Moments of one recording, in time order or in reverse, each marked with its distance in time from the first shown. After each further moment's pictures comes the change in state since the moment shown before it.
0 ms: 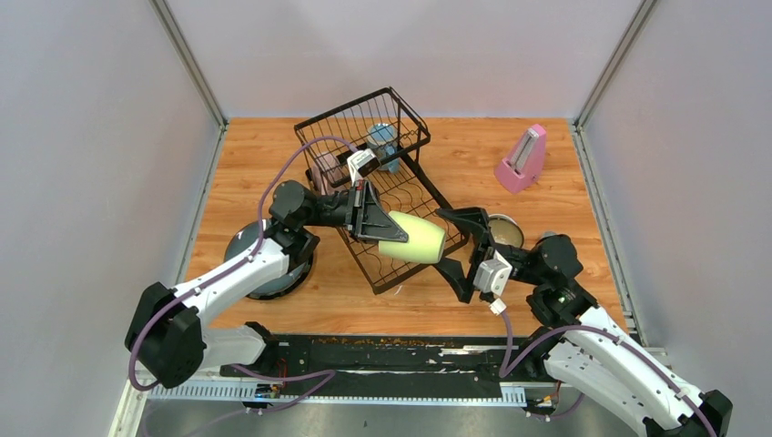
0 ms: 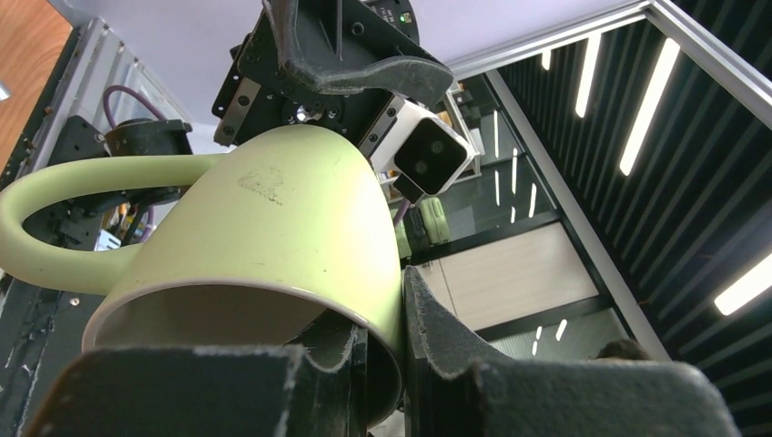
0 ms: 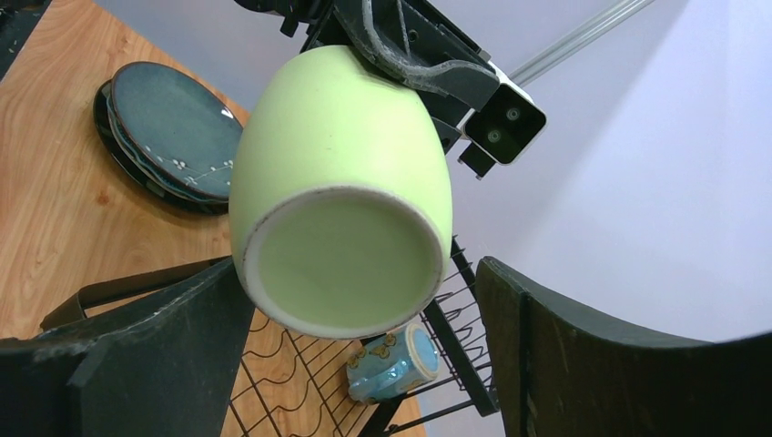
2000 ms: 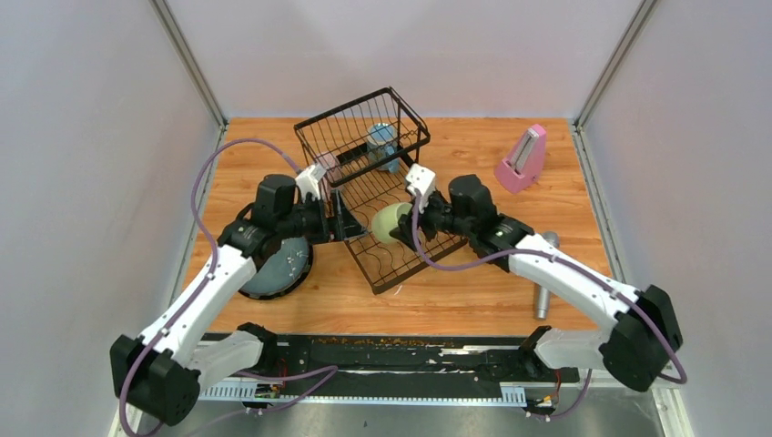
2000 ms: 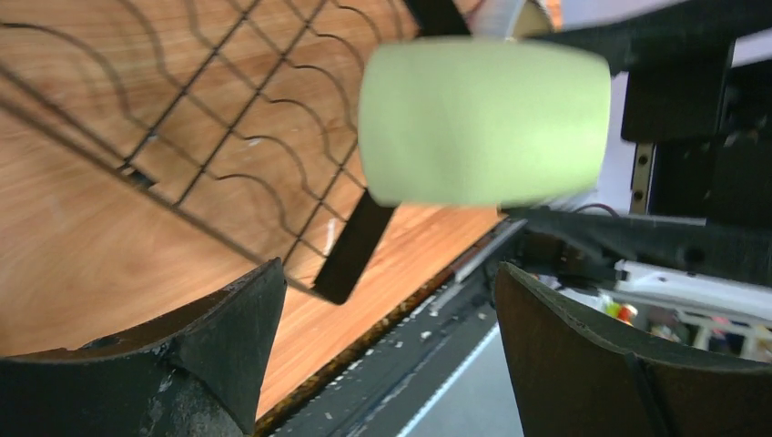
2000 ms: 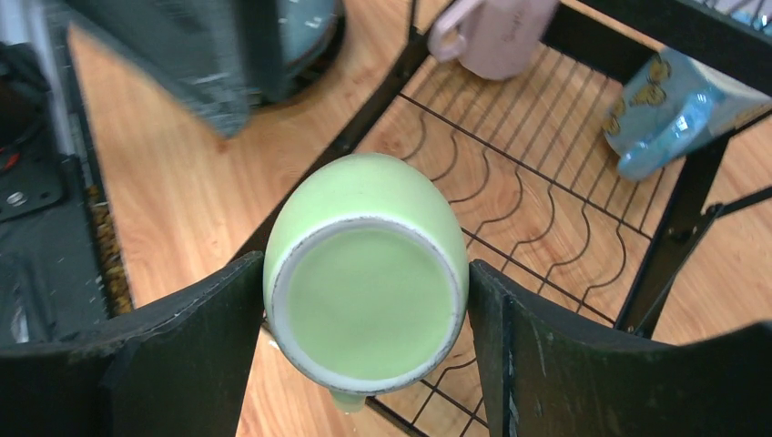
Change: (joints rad) left arm 0.243 -0.143 0.103 -1.261 -0.502 1.038; right arm 0.048 0.555 0.368 -0.406 0.351 0.600
